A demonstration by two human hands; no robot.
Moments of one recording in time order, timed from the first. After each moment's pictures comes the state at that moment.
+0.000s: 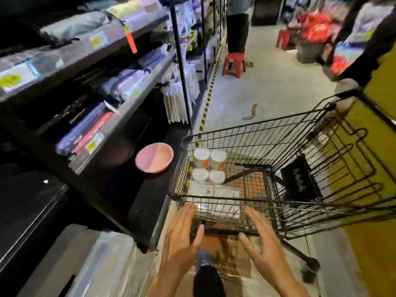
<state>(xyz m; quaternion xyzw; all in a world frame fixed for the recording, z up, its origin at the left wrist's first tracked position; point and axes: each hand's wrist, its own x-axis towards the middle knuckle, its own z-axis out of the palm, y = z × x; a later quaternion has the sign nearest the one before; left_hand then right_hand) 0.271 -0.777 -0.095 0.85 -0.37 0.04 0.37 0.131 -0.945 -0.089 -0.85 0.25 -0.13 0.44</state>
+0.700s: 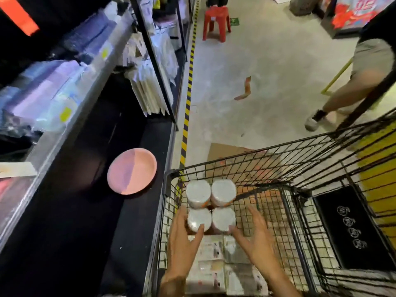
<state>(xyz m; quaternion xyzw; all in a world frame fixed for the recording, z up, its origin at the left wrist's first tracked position) 0.564 -0.965 -0.220 0.87 -0.21 -0.20 0.40 0.433 -1.112 -0.203 -0.76 0.40 -0.10 0.50</state>
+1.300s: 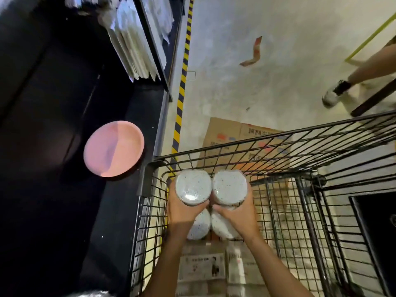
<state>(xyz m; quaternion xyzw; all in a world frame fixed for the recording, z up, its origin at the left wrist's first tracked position) 0.652 -1.049 -0.370 0.83 -0.11 -0.19 0.51 0.532 -1.165 -0.373 -0.65 0.42 -0.17 0.61</state>
